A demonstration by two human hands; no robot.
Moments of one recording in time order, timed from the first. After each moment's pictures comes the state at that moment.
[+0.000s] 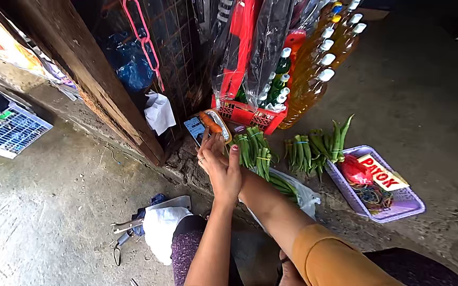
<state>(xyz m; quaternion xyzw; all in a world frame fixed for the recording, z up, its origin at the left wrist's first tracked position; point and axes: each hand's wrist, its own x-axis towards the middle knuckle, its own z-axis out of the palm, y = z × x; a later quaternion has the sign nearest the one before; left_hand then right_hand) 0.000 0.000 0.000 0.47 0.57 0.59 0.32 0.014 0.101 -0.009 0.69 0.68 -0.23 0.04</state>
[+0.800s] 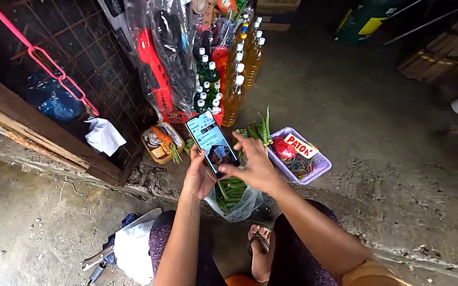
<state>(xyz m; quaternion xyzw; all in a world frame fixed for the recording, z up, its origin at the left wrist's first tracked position) 0.067 -0.022 0.006 0.23 0.15 0.44 0.85 0.237 -0.073 0.044 0.64 0.65 -0.16 -0.37</state>
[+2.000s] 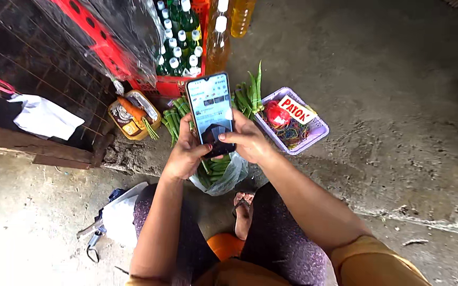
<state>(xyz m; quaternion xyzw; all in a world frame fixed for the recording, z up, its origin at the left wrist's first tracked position) 0.111 -0.016 -0.011 0.45 0.22 0.37 0.78 0.296 -0.055 -0.009 0.41 0.44 -0.59 -0.54</state>
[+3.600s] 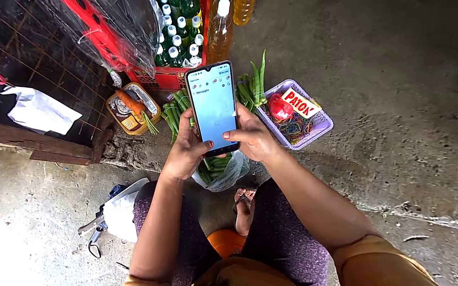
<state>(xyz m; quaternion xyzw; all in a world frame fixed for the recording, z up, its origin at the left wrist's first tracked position) 0.107 -0.021 -0.010 0.45 0.20 0.38 0.79 0.295 -0.060 -0.006 0.37 0.43 -0.61 -0.55</state>
